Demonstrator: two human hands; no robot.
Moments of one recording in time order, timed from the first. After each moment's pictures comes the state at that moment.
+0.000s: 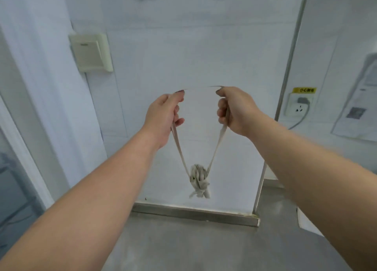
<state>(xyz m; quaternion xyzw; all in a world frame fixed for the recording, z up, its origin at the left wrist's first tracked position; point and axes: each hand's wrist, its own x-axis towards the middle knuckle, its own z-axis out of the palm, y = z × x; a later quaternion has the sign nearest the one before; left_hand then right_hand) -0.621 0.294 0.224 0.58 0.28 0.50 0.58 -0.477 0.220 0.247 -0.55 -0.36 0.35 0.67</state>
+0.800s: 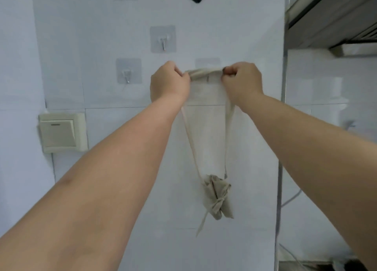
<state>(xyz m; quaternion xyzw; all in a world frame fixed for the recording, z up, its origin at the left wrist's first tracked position) -0.534 0.371 0.423 0.70 0.32 0.63 0.11 -0.411 0.285 0.422 -0.63 -0.46 -0.25 0.57</state>
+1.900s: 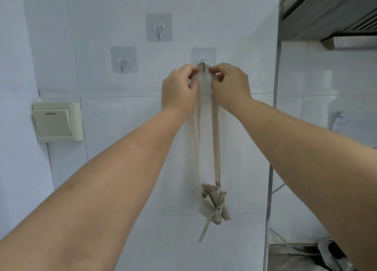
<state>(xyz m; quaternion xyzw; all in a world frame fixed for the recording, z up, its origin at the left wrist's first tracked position) -0.524 0.355 0.381 0.75 0.16 0.64 0.09 -0.426 0.282 0.394 -0.62 -0.50 -0.25 0.54</state>
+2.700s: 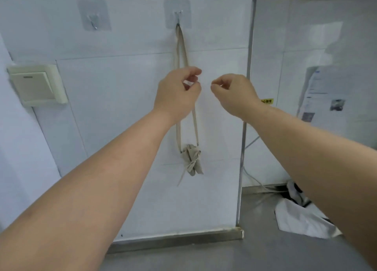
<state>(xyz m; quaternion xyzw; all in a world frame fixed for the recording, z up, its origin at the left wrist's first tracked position) -0.540 0.286 0.305 0.82 0.17 0.50 0.22 -0.417 0.204 0.304 -0.70 -0.49 -0.09 0.52</state>
